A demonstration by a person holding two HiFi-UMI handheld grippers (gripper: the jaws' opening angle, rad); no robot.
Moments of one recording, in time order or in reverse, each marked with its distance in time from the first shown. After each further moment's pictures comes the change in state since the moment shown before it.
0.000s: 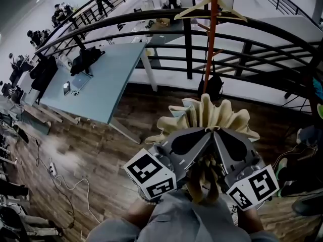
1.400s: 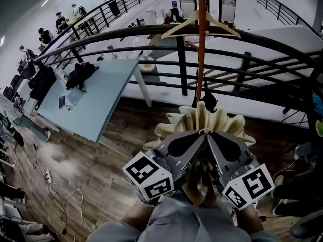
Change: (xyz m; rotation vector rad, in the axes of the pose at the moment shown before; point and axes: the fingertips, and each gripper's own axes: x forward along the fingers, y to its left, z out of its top) left arm 0.129 0.036 0.019 0.020 -0.024 0.053; right arm 0.018 -0.129 0.031 -0.042 -0.001 0.050
